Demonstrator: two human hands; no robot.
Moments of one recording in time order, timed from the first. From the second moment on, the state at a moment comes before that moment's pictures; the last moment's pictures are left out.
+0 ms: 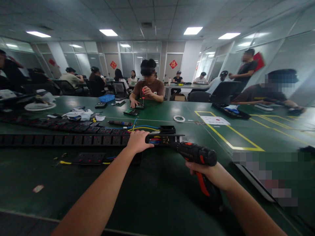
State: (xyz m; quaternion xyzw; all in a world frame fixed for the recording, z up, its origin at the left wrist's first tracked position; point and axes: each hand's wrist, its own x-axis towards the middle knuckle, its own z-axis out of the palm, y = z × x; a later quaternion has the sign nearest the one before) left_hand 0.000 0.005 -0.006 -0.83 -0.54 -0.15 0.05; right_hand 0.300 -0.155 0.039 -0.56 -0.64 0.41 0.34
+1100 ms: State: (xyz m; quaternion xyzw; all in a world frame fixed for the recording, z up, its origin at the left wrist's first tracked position) left_hand 0.000 0.006 -0.005 -0.83 -0.54 -0.15 0.05; right_hand 0.296 -0.156 0.048 -0.55 -0.68 0.36 0.33
